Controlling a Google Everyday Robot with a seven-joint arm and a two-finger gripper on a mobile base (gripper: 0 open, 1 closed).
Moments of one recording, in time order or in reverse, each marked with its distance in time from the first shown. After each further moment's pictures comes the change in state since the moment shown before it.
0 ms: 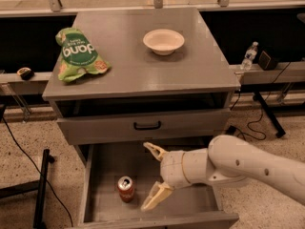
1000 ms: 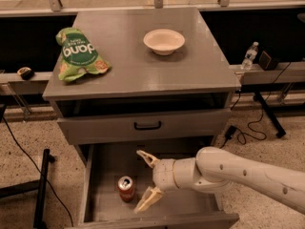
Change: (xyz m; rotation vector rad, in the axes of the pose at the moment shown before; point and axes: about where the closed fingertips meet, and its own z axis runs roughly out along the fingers) arm 0.045 0.002 0.061 -0.008 -0.098 0.005
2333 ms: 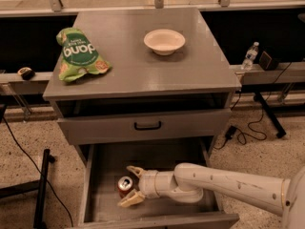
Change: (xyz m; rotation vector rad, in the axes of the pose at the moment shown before) arm 0.096 -0.009 0.114 0.046 -0.039 0.221
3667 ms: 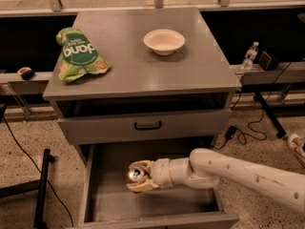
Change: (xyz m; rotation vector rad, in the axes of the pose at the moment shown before) arm -0.046 -0.007 -0.058 -0.105 -0.092 -0.018
